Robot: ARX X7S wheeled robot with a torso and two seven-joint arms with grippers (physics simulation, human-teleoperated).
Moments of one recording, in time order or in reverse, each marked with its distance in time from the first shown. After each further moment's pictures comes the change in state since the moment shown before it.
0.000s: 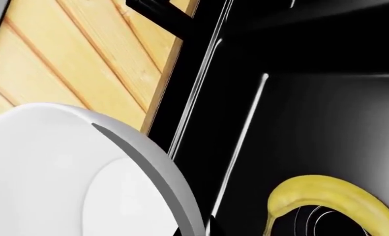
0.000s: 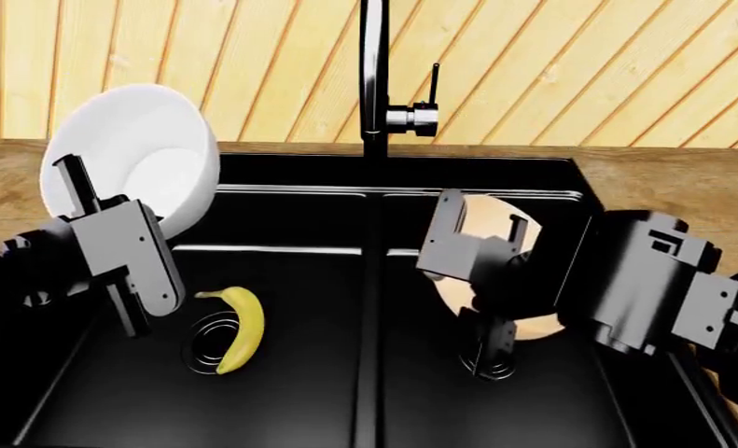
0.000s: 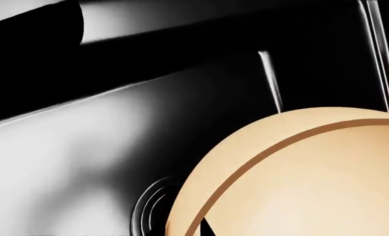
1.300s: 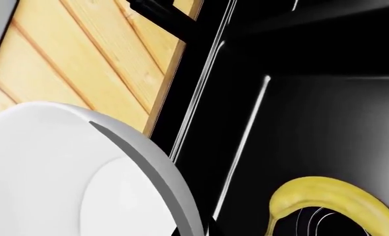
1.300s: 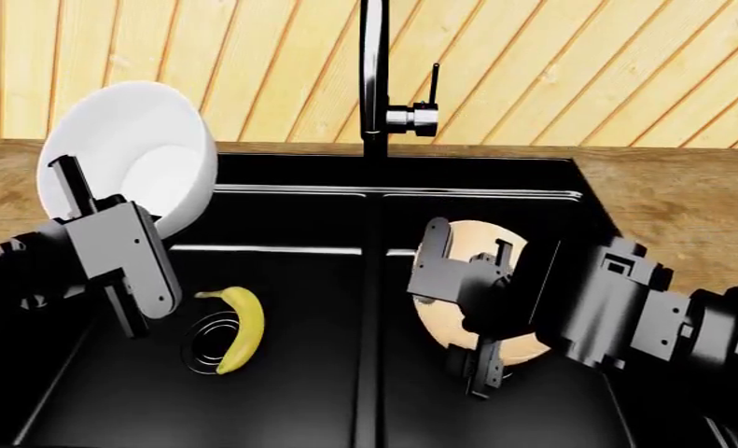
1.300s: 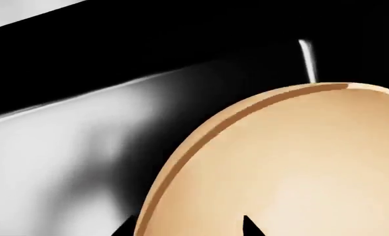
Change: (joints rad) left arm 0.020 -0.012 -0.016 0.005 -0.010 0.020 -0.016; right arm -0.070 -0.051 -0.050 0.089 -0.050 -0.062 -0.032
